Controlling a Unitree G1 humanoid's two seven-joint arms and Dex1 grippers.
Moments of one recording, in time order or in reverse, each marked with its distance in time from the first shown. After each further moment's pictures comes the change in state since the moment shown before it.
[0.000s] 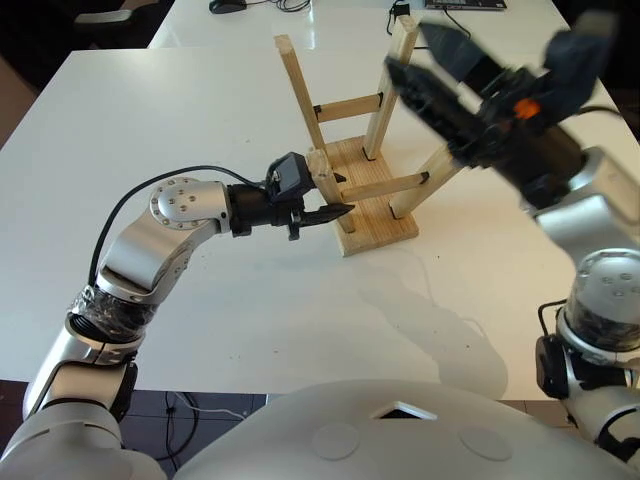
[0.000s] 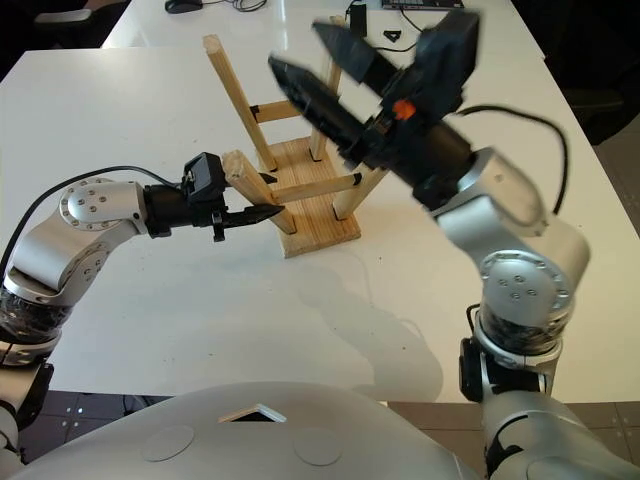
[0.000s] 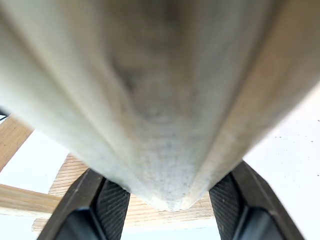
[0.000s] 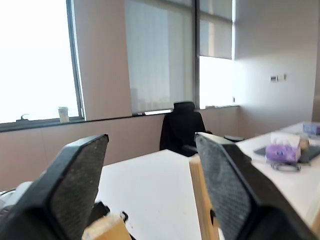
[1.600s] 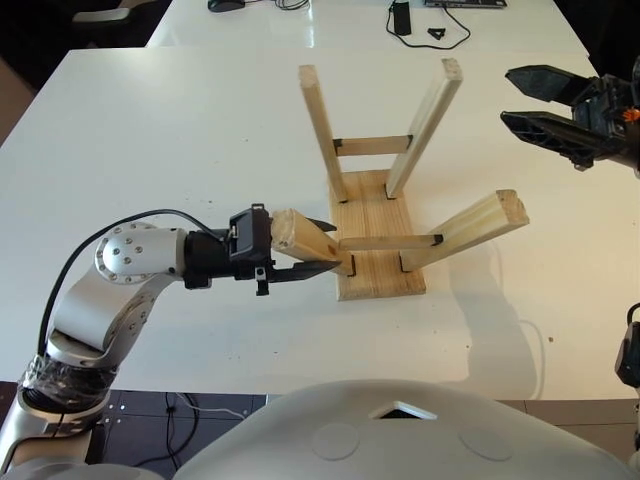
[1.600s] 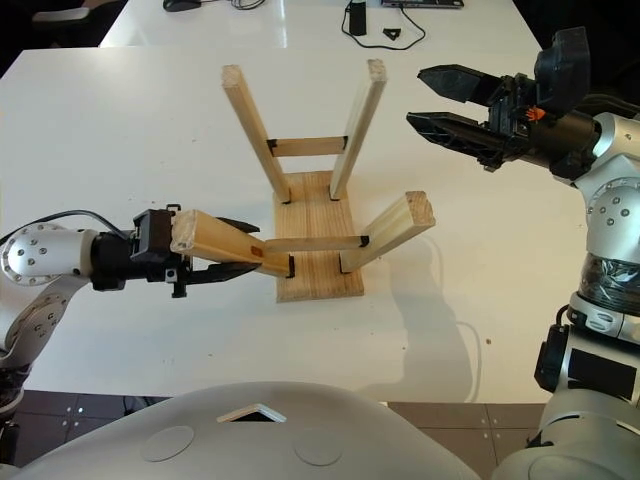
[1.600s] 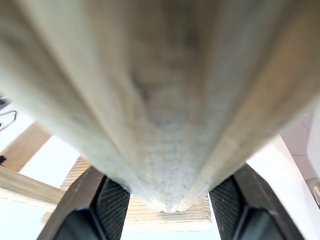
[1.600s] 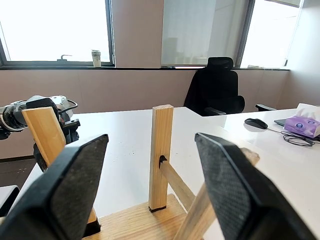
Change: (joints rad) left arm 0.315 0.072 0.229 -0.195 -0.105 -0.086 -0.236; right arm -0.116 -0.386 -0.244 0.618 -0.140 -0.110 1.006
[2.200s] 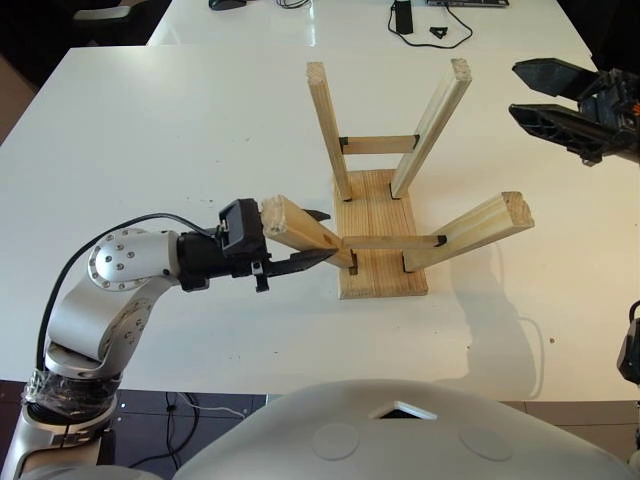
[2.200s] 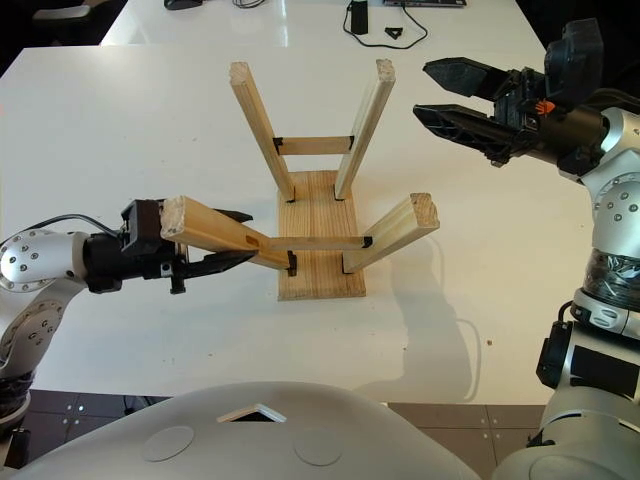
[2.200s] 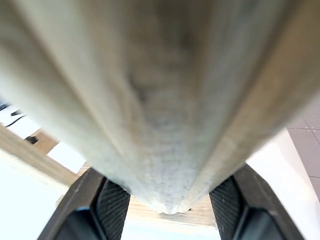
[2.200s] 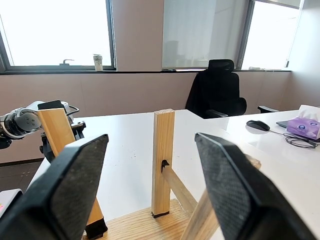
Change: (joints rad) left arm 0.061 -0.066 0.085 -0.099 -0.019 0.036 0.052; right arm -0.024 -0.012 -0.008 0.026 0.020 0.022 0.014
